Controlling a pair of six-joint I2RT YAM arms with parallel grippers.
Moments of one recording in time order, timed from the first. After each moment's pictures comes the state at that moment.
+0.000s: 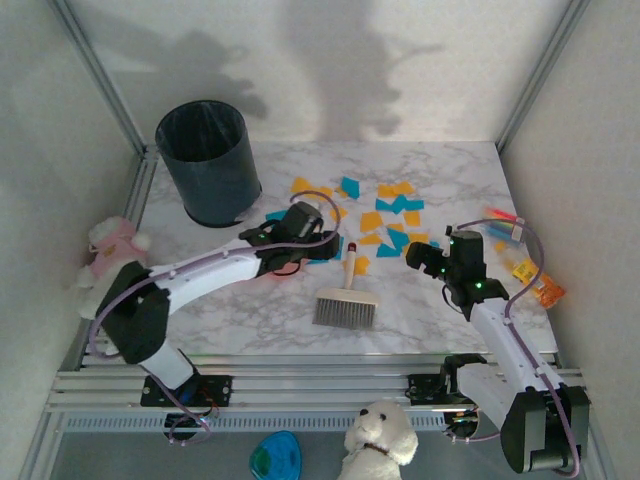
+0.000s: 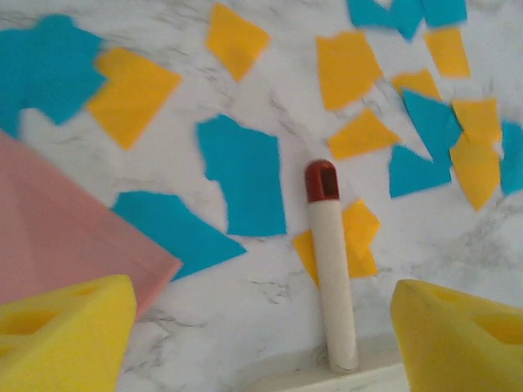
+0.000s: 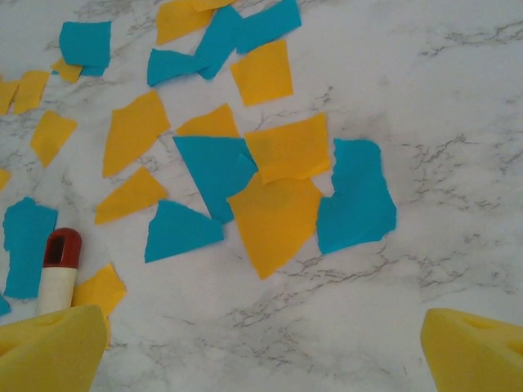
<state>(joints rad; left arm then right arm) -0.77 1.64 1.17 -0.35 -0.14 -0.59 0.14 0.94 0.55 -0.35 -0.03 0.38</state>
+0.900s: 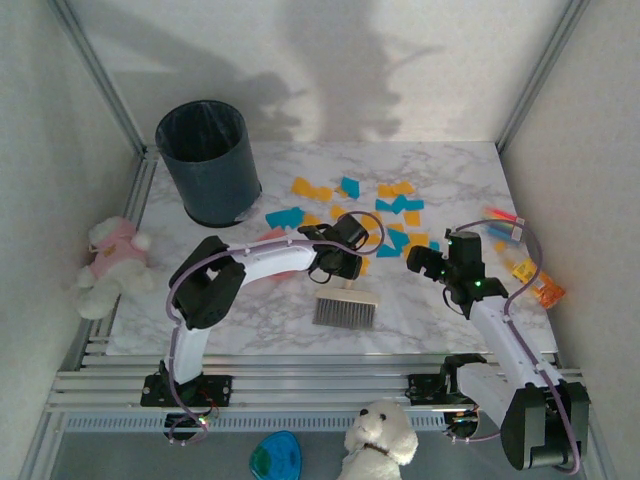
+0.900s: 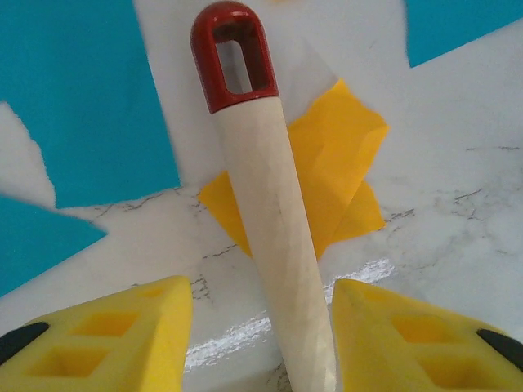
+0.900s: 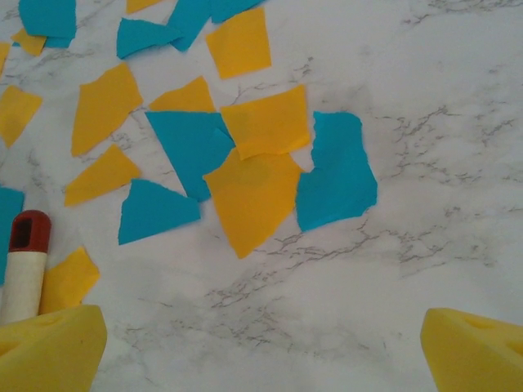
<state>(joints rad) -0.86 2.03 1.46 -0.54 -0.05 -0.53 0.14 0.96 0.56 -0.40 0.00 0.37</state>
